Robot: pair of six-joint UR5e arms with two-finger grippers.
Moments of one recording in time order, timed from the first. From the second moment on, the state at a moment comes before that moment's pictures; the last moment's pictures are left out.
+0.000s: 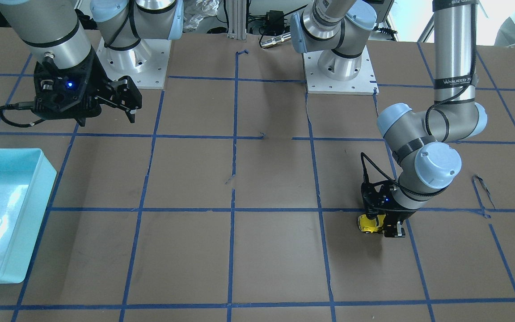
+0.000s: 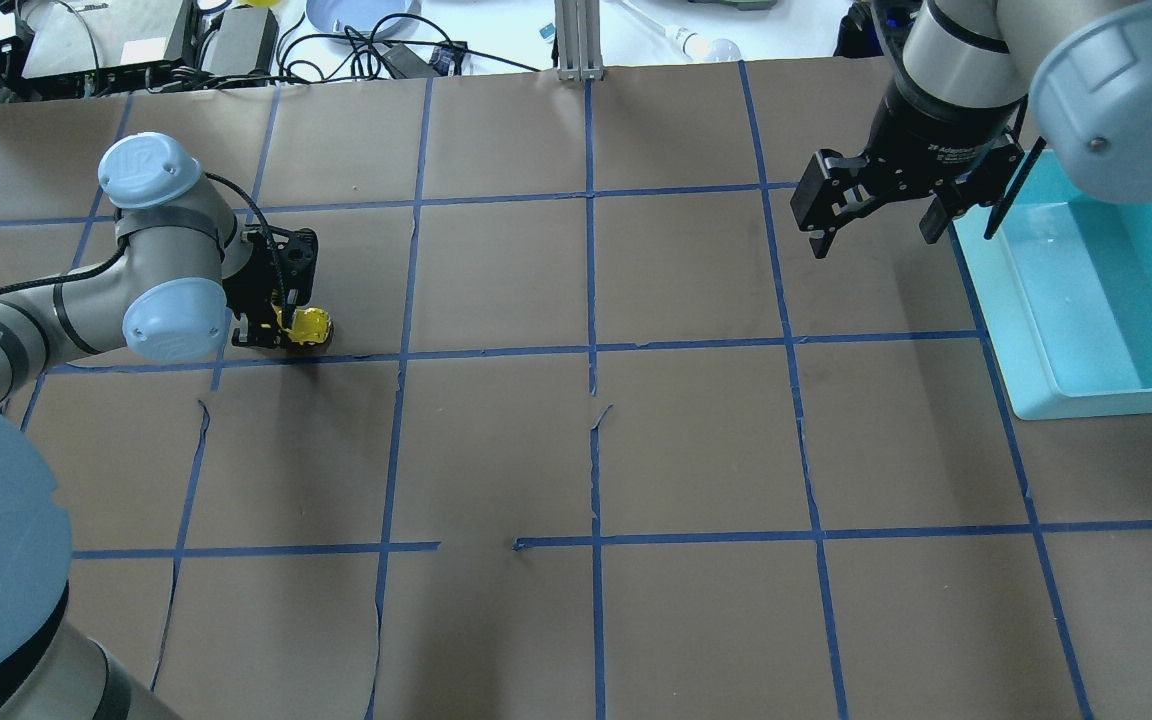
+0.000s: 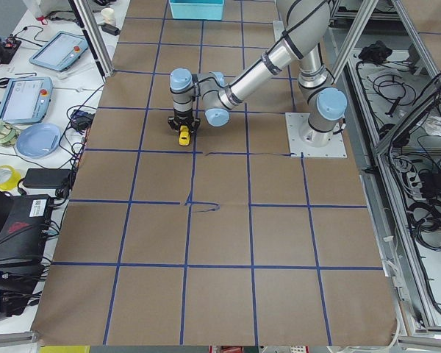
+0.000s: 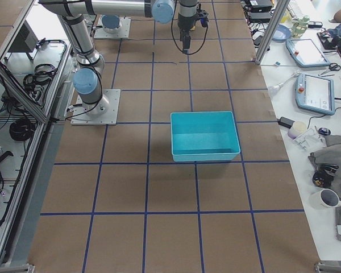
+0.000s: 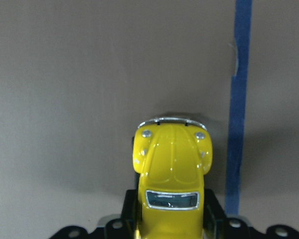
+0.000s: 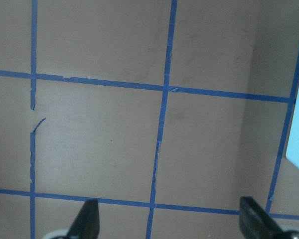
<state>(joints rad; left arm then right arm) -1.33 -2.03 -1.87 -0.76 1.61 1.83 1.57 -1.55 1.59 -1.59 -1.57 -0.10</state>
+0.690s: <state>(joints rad) -1.28 -2.03 -1.87 -0.75 1.61 1.90 1.57 -1.55 1.59 -1.62 -1.57 -0.03</state>
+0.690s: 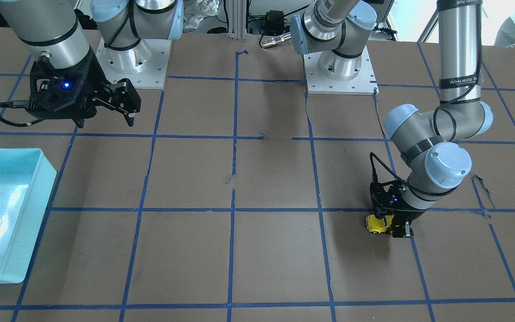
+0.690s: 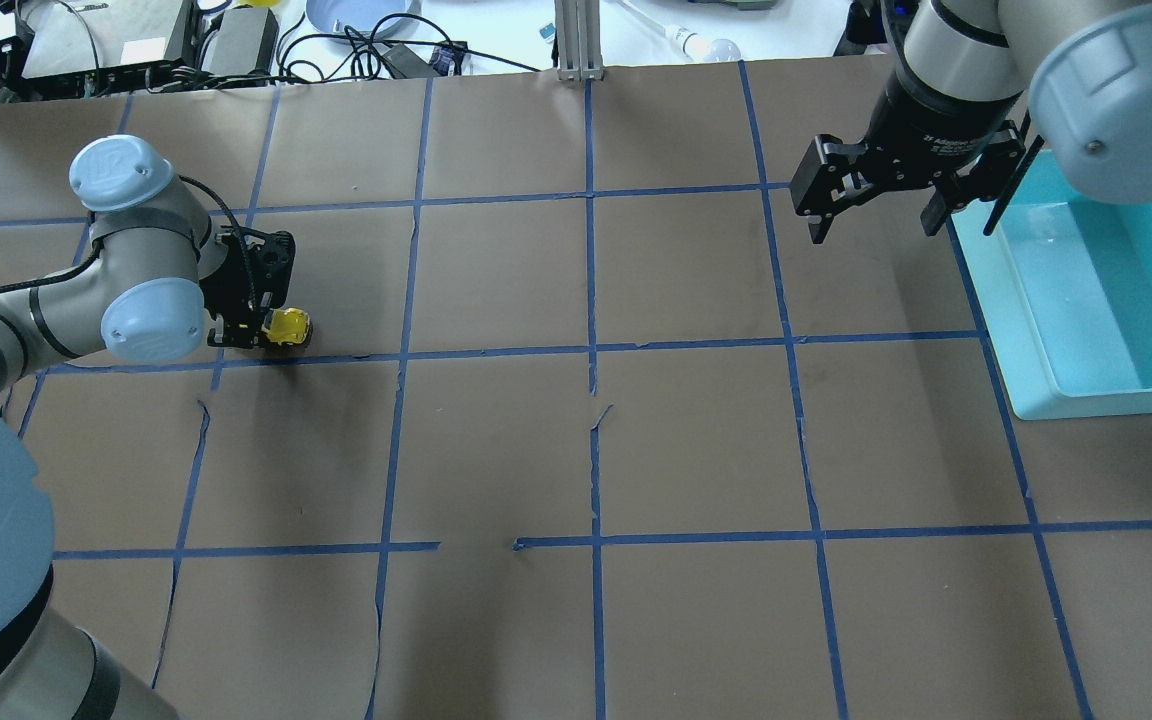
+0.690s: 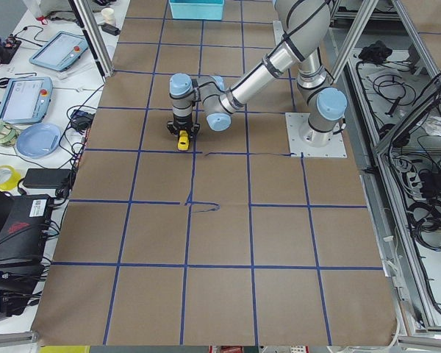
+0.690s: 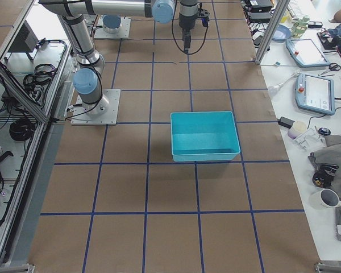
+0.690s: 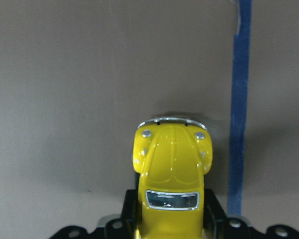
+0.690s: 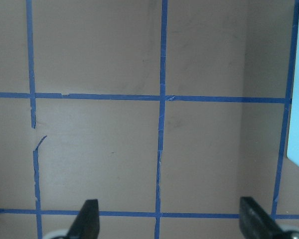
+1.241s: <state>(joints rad) -1.25 -2.03 -1.87 -0.75 1.61 1.93 1.57 -1.55 1.59 -1.62 -1.57 -0.02</state>
